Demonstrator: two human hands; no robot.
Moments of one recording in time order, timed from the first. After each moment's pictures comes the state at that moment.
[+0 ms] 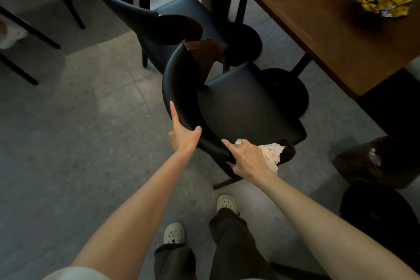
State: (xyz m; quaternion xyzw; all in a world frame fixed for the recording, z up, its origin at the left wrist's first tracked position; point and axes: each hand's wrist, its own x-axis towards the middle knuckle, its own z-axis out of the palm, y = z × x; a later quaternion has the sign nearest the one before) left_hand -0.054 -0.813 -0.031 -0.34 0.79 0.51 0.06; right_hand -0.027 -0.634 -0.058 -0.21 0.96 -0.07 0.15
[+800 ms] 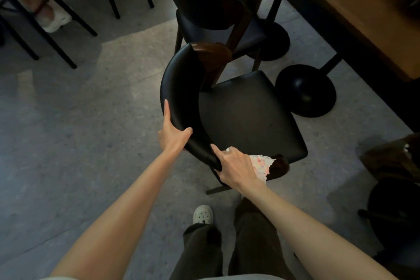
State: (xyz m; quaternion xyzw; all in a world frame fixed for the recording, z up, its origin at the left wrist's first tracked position) left_hand 0.069 -1.009 -0.024 -0.34 0.80 0.49 0.05; right_hand 0.104 -0.834 -0.060 -0.24 0.96 -0.09 0.13
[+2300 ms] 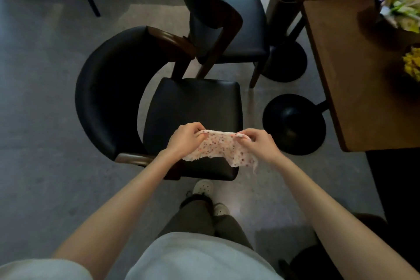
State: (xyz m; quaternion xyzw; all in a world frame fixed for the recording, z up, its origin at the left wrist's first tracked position) left_hand 0.000 -0.703 -0.024 -0.25 0.87 0.40 0.12; right_hand -0.099 -0.501 0.002 -0.17 0.86 -0.35 0.34
